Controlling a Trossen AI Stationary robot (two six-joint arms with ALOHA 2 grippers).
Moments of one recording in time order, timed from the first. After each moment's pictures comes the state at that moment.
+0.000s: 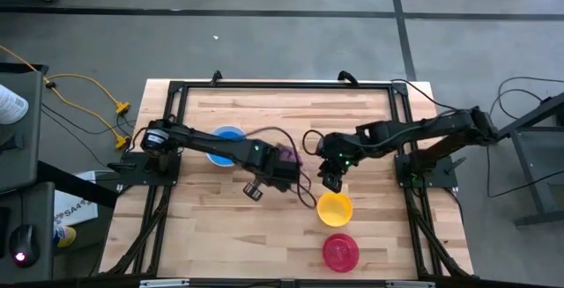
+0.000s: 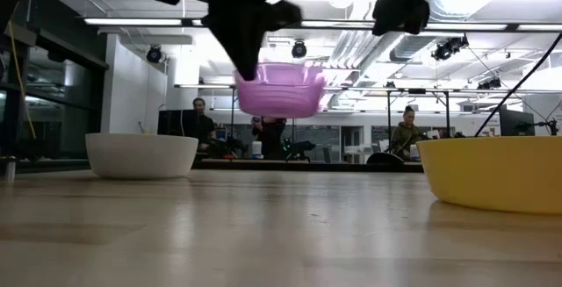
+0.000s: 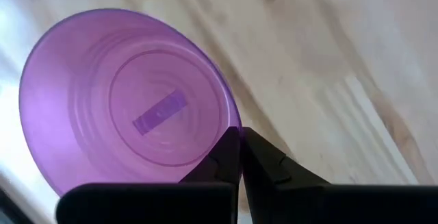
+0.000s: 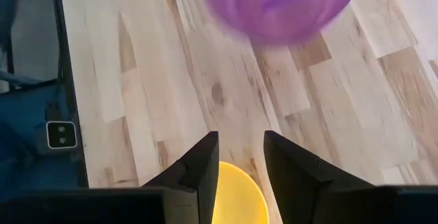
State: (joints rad) left arm -0.17 1.91 1.76 -1.18 -0.17 0.44; right arm 0.13 1.40 1.21 -0.76 -0.07 0.53
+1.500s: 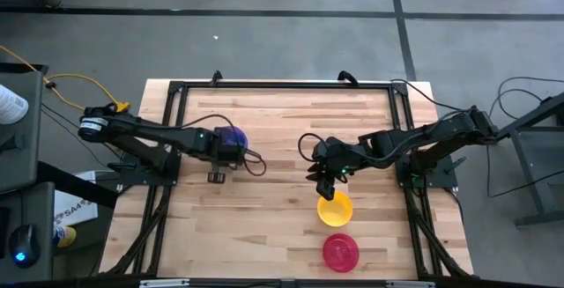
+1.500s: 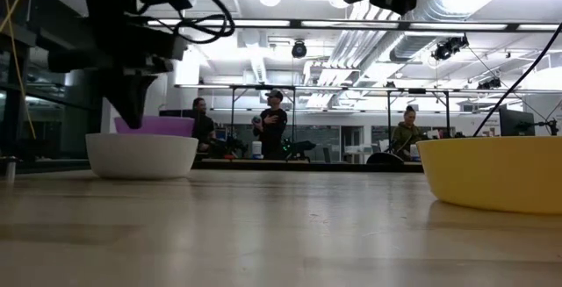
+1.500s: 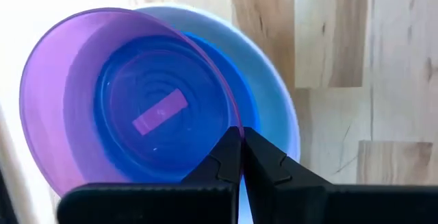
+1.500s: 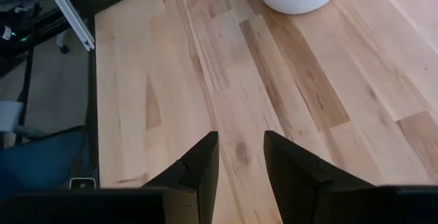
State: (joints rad) left arm -0.06 1.33 0.89 -0.90 -0.28 0.05; right arm 0.23 1.40 1.21 -0.55 0.10 0.59
